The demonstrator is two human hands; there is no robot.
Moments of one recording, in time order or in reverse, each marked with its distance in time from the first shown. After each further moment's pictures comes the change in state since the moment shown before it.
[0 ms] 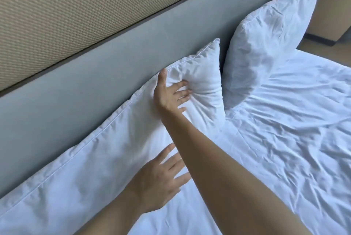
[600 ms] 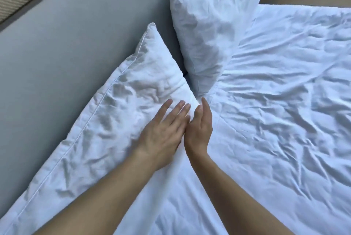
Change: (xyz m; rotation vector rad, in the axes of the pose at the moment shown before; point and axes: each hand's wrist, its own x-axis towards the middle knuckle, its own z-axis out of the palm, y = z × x) left_hand 0.169 -0.044 0.018 0.250 -0.175 -0.073; right_hand 0.074 0.162 -0.133 0.497 0.451 -0.215
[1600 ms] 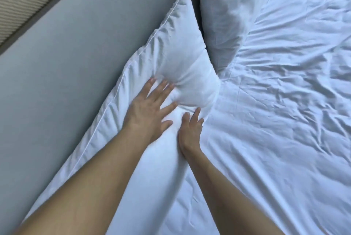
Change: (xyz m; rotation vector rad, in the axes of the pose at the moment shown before) left_hand -0.106 -0.046 0.018 0.165 -0.262 -0.048; right_hand -0.114 0.075 0.037 -0.387 -0.307 0.301
